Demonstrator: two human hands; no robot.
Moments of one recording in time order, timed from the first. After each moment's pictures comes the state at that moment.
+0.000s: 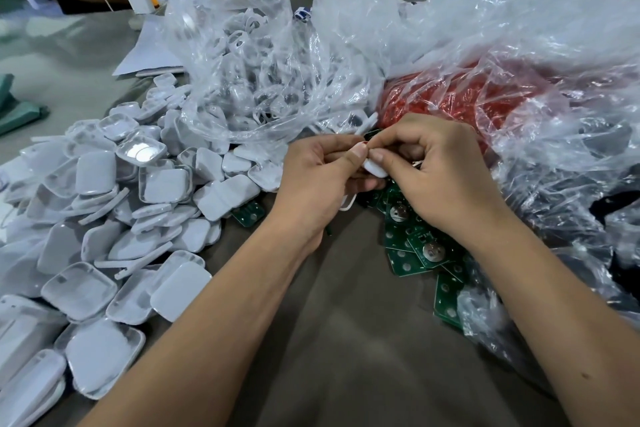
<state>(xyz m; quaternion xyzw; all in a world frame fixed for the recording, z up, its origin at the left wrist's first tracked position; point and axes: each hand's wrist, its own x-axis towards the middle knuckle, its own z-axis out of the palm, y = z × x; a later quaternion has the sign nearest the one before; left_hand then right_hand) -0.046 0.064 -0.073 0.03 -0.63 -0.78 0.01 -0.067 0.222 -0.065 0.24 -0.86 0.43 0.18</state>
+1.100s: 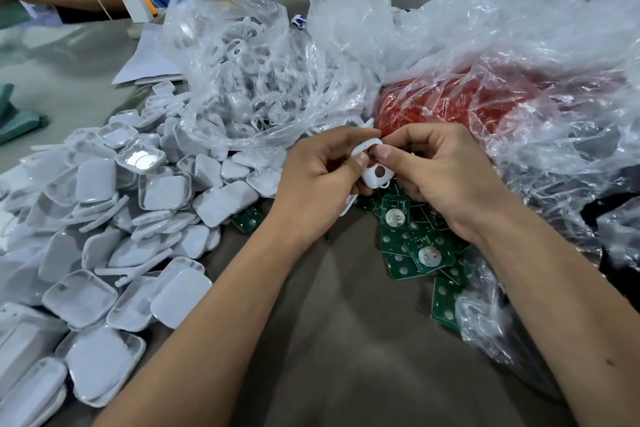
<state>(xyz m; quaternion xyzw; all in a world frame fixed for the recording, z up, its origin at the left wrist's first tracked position) -0.044 0.057 -0.068 -0.11 -0.74 -0.67 0.07 -0.073 0.232 -0.065 0.12 -0.75 0.65 -0.01</state>
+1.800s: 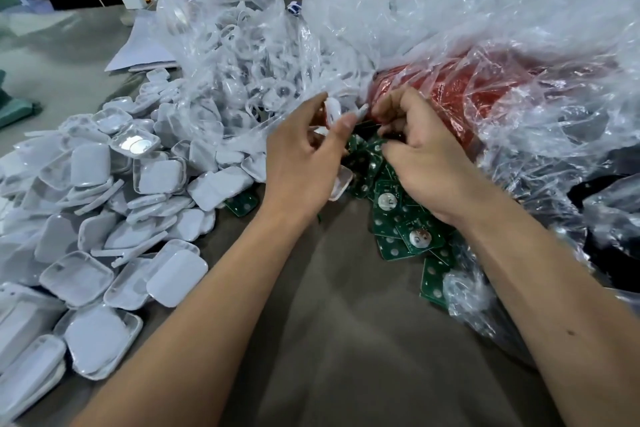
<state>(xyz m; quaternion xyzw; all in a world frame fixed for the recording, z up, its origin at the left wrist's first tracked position) -0.054 0.058 -0.073 0.01 -0.82 -0.53 0.19 -0.075 0.220 -0.066 0.17 -0.79 0.58 0.00</state>
